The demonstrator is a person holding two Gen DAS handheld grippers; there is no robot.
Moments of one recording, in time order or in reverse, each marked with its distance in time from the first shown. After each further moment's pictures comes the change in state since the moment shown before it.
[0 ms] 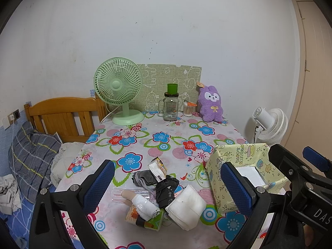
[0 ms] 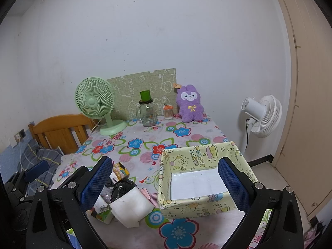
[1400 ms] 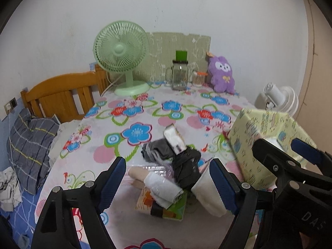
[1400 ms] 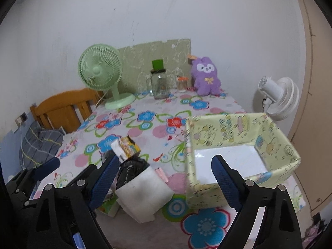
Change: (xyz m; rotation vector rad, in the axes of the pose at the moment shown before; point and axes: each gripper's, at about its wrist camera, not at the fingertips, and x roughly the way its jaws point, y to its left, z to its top) left arm 0.064 0.032 -0.050 0.020 0.169 0.007; right arm 0.074 0.044 -0.048 -0.026 0.166 0.055
